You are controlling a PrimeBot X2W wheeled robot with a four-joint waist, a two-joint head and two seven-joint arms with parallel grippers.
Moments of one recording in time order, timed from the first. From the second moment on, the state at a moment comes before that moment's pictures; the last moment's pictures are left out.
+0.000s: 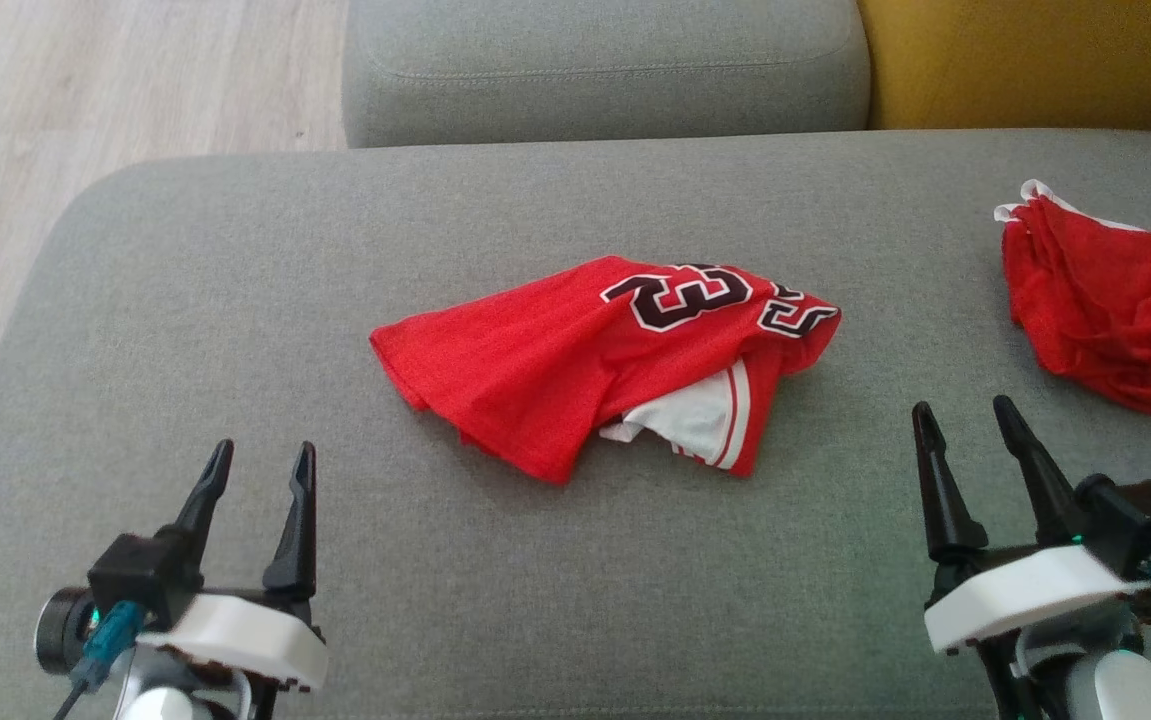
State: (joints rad) left arm 0.04 0.22 -0.22 0.10 -0.27 0.06 -0.22; right arm 0.07 -0.05 0.02 -0.04 0.18 0.13 0.04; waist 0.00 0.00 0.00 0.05
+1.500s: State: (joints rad) left arm -0.20 0.17 -0.40 0.29 -0.35 -0.09 -0.12; right arm 0.00 -0.05 0.02 -0.02 0.23 0.13 -0.02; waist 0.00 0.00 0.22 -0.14
